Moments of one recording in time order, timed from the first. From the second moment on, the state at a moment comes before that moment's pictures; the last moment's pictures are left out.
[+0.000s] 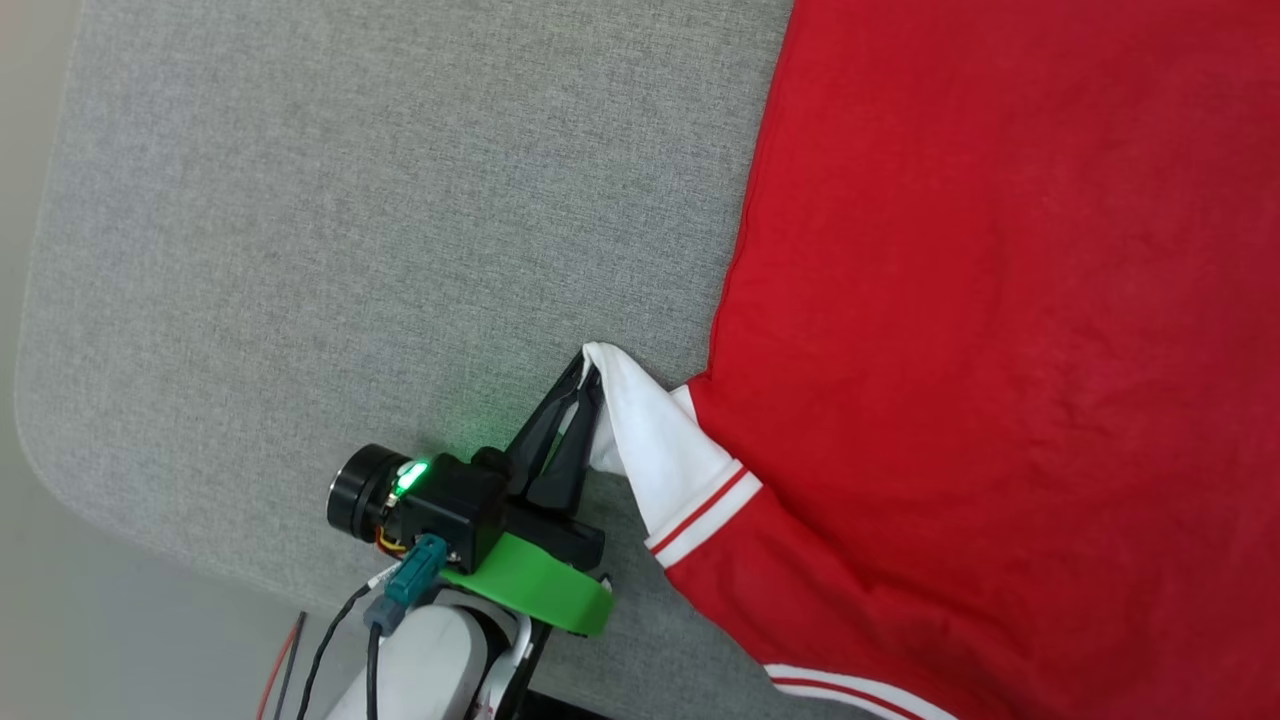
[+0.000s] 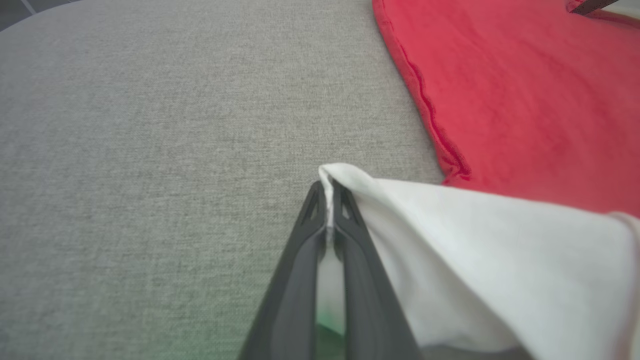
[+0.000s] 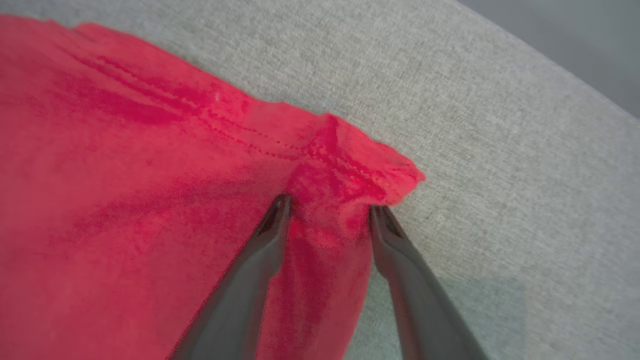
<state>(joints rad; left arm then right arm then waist) -0.23 0.21 -0.47 0.00 -0.28 0.03 -0.26 -1.08 -0.86 0.44 0.36 0.75 0.13 1.00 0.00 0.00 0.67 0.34</state>
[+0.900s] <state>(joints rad) 0.01 0.23 -0.31 0.08 -0.26 0.03 -0.26 -0.56 -1.06 0.53 0.11 0.93 0.13 0.48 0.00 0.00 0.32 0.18</state>
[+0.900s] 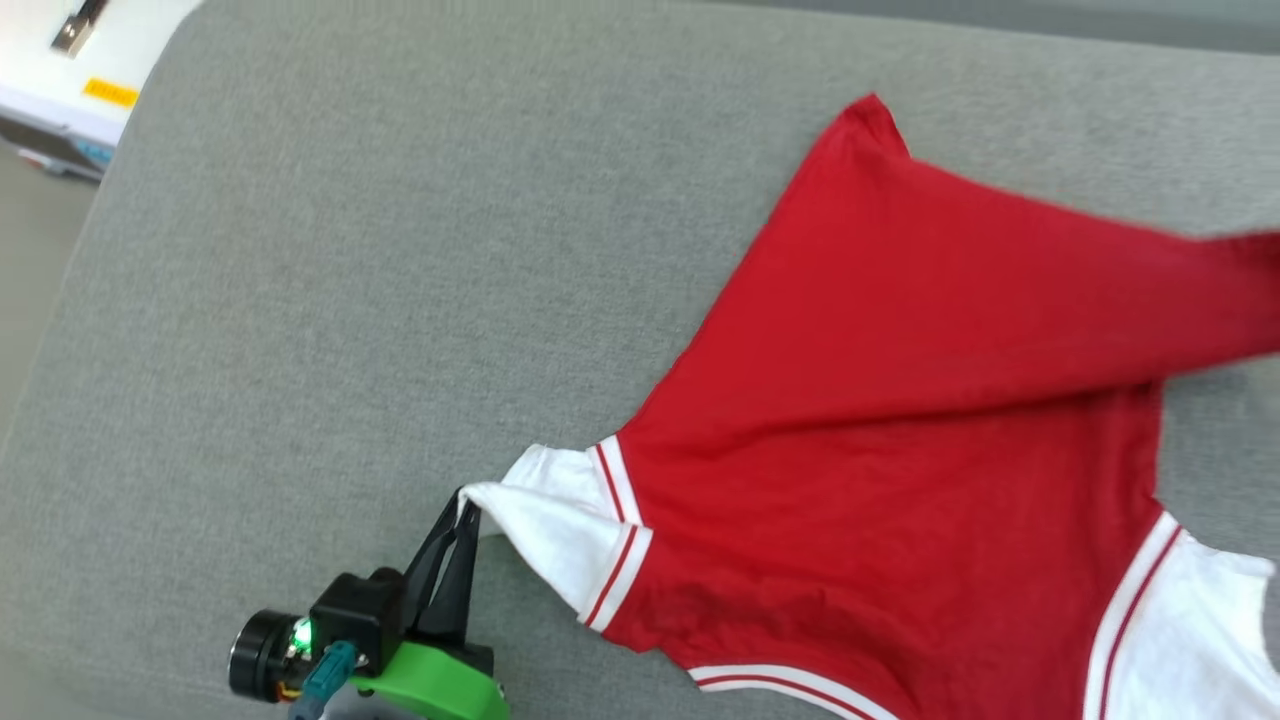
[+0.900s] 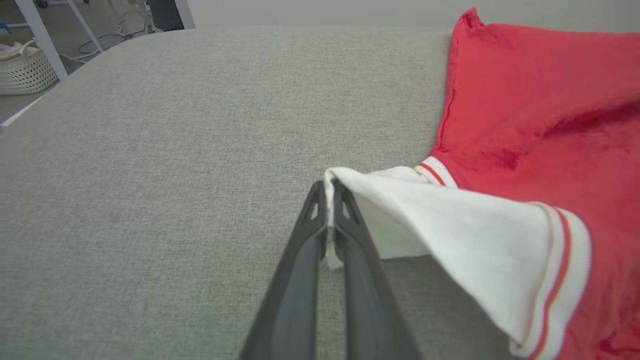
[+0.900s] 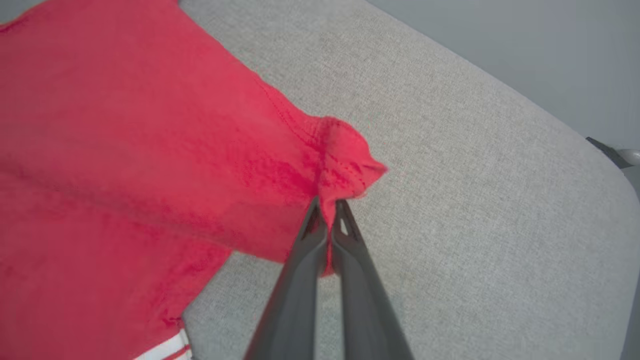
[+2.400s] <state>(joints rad) 0.01 0.26 -0.29 0.09 -0.26 0.02 -0.26 -0.21 -0.83 0.16 -0.22 0.74 0.13 0.59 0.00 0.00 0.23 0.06</state>
